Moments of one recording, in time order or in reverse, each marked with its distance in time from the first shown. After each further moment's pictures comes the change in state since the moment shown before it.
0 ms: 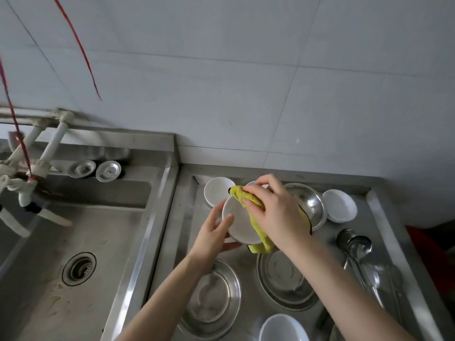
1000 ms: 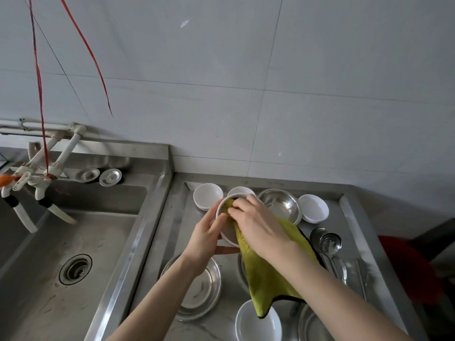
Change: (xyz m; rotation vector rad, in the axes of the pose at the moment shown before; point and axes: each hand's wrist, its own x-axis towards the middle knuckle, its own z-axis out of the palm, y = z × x) left_hand -0.077 0.014 0.058 0.064 -0.048 0.181; right_hand -0.054 -0.019 -0.055 -0.285 -0.295 -0.250
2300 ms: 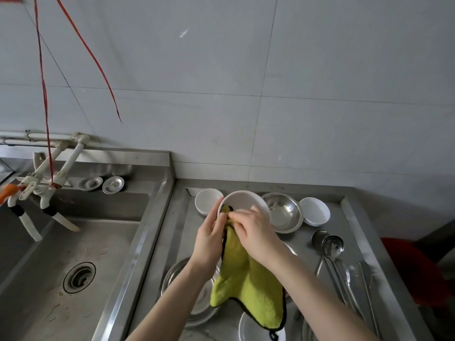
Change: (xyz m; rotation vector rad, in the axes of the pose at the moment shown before) left_hand 0.005 -0.008 0.009 0.054 0.144 0.155; right_hand -0.007 -0.008 0.007 0.401 0.093 0.205
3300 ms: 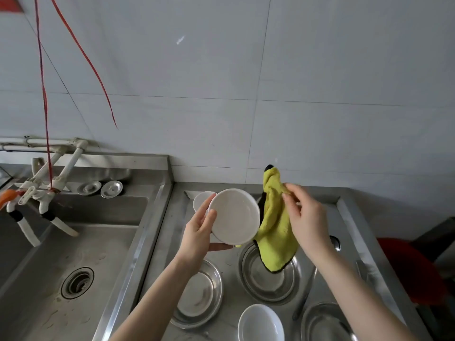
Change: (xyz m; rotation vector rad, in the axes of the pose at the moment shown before) left_hand -0.008 0.027 -0.015 -0.076 -0.005 -0.086; right_hand -0.022 0.045 -0.064 0.084 0.553 0.156
